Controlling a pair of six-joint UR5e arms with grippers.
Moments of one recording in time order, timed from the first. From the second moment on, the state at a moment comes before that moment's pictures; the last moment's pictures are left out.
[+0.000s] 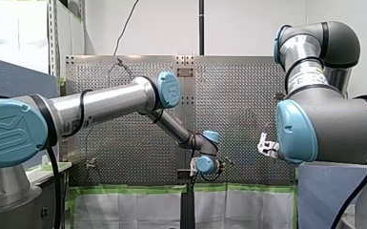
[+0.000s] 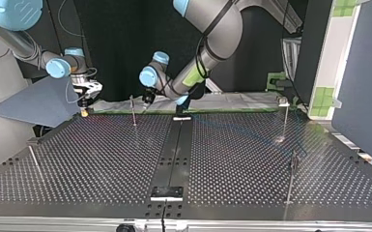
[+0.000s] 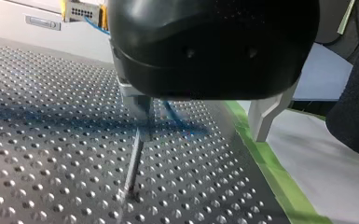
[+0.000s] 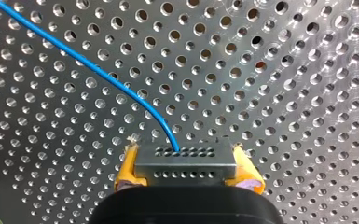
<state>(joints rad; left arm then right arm) -0.73 -2.87 -0.86 -2.82 -1.84 -1.63 1.58 -0.67 1.61 -0.87 1.20 1.80</state>
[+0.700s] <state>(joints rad) -0.73 -2.74 -1.03 -2.76 -1.79 -1.63 1.58 -0.67 1.61 -0.87 1.19 1.80</state>
